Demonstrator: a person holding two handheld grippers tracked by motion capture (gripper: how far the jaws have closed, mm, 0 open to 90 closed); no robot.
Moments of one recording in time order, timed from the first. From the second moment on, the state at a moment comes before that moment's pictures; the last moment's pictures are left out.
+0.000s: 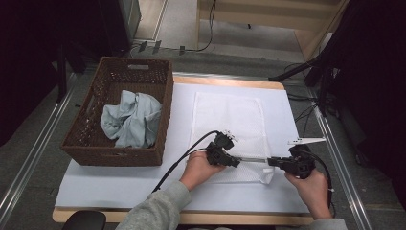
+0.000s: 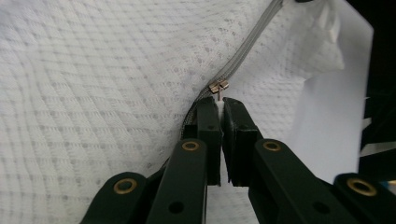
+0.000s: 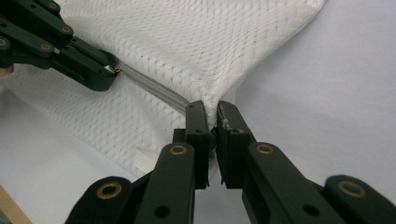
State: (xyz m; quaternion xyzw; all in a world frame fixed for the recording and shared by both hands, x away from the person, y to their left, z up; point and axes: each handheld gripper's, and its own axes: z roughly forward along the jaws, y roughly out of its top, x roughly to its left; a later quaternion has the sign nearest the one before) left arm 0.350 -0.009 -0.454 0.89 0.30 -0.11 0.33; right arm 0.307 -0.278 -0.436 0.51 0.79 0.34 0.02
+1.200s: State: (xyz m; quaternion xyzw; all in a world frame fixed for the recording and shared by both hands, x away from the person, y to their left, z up) left arm 0.339 0.014 -0.445 0.88 0.29 -0.10 0.35; right arm 0.305 -0.274 -0.434 0.50 0.79 0.34 0.02
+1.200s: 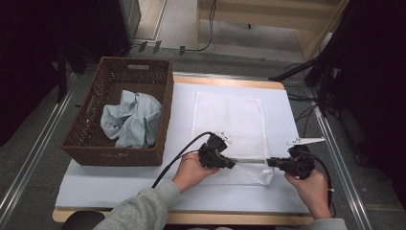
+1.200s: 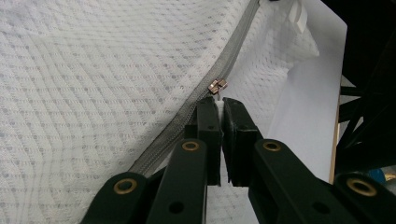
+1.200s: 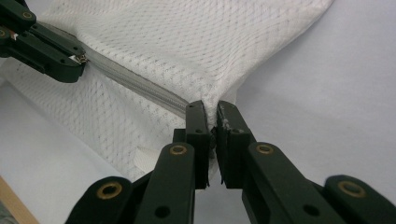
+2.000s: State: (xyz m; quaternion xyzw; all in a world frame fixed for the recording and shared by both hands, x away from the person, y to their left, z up) left arm 0.344 0.039 -0.443 0.88 0.31 -0.10 0.34; right arm 0.309 -0.279 -0.439 0.51 0.79 0.35 0.02
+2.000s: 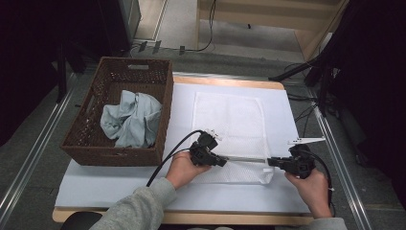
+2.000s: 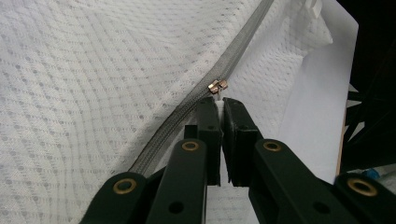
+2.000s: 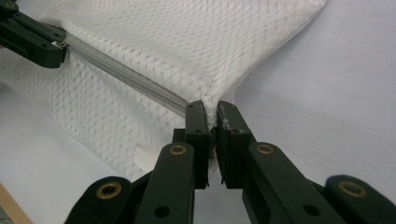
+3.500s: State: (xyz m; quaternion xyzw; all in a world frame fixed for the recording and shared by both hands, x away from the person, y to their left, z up) left arm 0.336 0.060 -0.437 0.87 0.34 -0.08 0.34; right arm 0.311 -0.286 -0.439 0.51 0.78 0.35 0.01
